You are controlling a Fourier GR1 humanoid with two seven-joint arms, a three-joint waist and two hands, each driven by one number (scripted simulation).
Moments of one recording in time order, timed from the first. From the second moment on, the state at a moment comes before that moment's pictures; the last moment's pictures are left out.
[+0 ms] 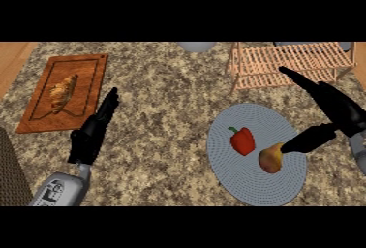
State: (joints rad) left arm -0.19 0.28 -0.25 -1.41 0.09 0.19 0.00; right arm -0.42 -0.73 0.35 -1.55 0.00 0.11 0.33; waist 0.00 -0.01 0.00
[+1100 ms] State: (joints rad) left arm -0.20 0.20 -0.18 -1.42 0.00 0.13 0.03; right arm -0.38 -0.48 0.39 -1.86 0.35 0.30 0.79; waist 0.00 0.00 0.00
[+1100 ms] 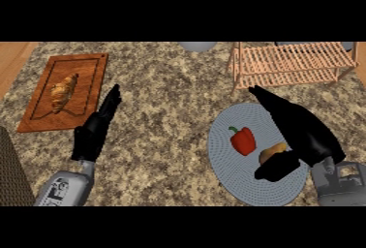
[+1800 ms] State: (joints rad) left arm -0.17 0.17 -0.12 -1.46 -0.04 0.07 0.04; right arm -0.32 -0.32 0.33 -1.79 0.54 0.37 0.73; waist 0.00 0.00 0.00
